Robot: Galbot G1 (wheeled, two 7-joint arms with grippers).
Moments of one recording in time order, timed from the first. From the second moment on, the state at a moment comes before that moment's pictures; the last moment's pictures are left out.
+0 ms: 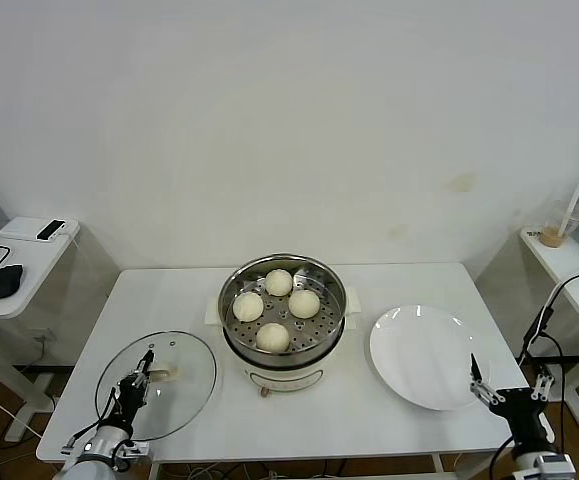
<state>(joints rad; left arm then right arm) 1.38 -1.15 -0.57 -1.52 1.17 -0.11 -0.24 -1.67 1.38 0.91 2.00 0.06 0.18 -0.12</state>
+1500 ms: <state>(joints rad) 1.24 -0.93 -0.40 -2.02 0.94 0.35 0.07 -1.64 1.44 0.79 1.97 -0.08 0.19 -0.12</state>
